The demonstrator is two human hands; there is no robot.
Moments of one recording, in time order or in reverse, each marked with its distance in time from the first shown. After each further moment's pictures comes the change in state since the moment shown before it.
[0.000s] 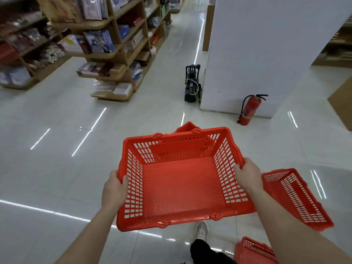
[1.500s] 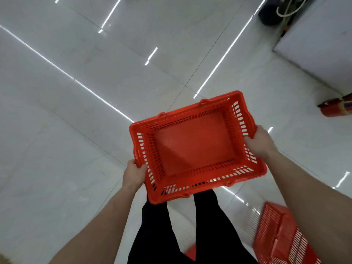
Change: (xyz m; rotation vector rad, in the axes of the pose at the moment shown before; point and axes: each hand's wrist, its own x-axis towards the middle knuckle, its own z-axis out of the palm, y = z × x) left_hand 0.289 0.033 0.362 -0.059 -0.223 -0.912; right_hand 0.561 -0.027 0.328 -0.369 -0.771 -0.031
